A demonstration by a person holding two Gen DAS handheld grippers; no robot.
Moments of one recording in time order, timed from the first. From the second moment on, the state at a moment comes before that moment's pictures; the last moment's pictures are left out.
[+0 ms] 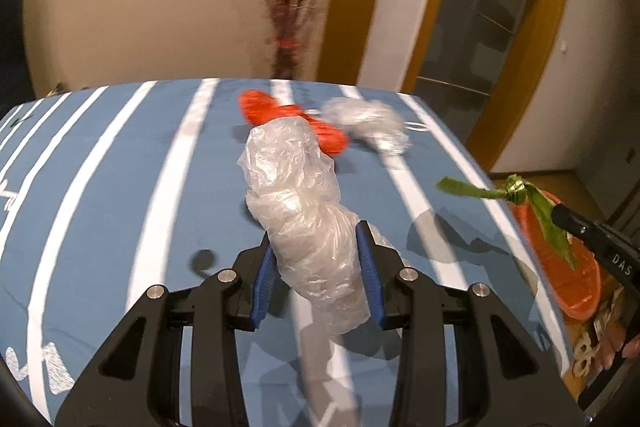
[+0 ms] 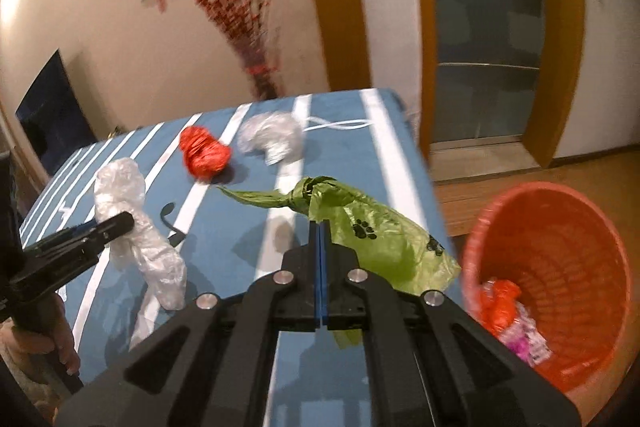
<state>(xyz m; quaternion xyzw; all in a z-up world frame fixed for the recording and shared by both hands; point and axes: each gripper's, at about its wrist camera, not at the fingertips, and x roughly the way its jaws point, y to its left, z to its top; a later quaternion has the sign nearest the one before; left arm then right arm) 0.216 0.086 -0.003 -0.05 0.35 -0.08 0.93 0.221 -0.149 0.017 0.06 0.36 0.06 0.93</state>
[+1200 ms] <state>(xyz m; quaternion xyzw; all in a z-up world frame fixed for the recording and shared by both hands) 0.206 -0.214 0.000 0.02 0.36 -0.34 0.87 0.133 -0.388 0.034 0.17 0.26 -0.14 0.94</state>
